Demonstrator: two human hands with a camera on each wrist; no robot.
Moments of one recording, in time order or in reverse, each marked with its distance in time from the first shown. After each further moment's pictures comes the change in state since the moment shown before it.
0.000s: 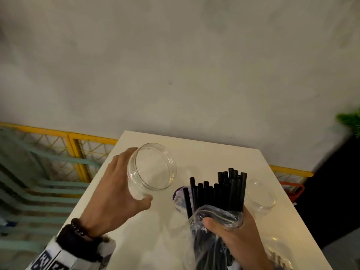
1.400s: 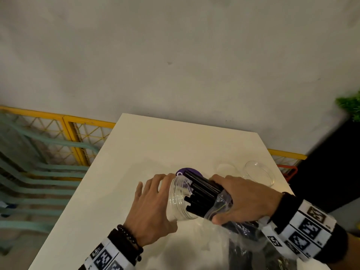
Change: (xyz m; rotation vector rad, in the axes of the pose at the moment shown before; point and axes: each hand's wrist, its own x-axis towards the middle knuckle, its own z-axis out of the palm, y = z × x) left_hand -0.051 0.004 0.078 0.177 -0.387 -0.016; right_hand 0.034 -0.058 -0.021 -1.152 -0.679 -0.002
